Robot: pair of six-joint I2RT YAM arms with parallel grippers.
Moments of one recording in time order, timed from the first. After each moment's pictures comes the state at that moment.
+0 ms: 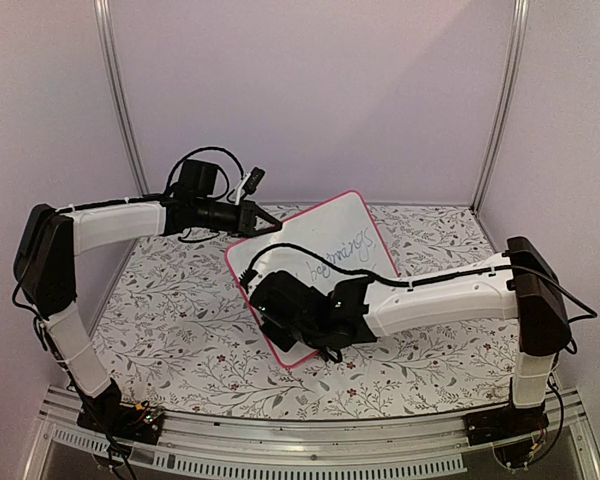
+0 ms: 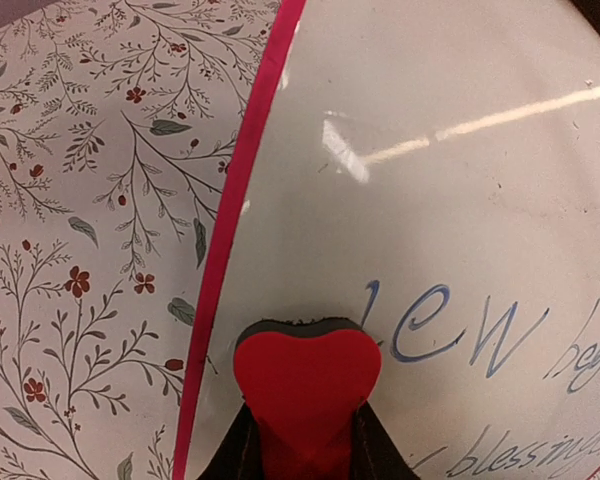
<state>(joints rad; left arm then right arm) -0.47 1.77 1.30 -0.08 0.75 -0.33 1.29 1.98 1.49 -0.34 0.54 0.14</state>
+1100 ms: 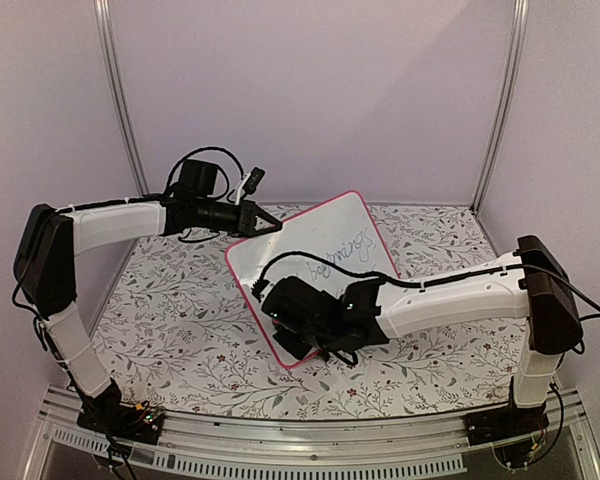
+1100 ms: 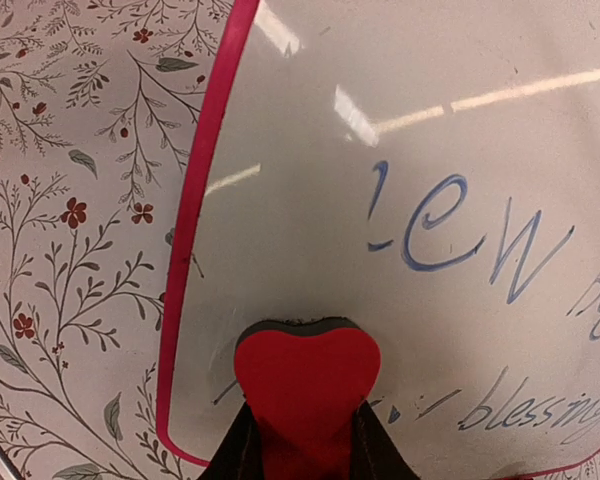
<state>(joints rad) -0.47 1.77 1.30 -0.08 0.75 -0.33 1.29 1.93 1.41 -0.39 0.49 0.17</state>
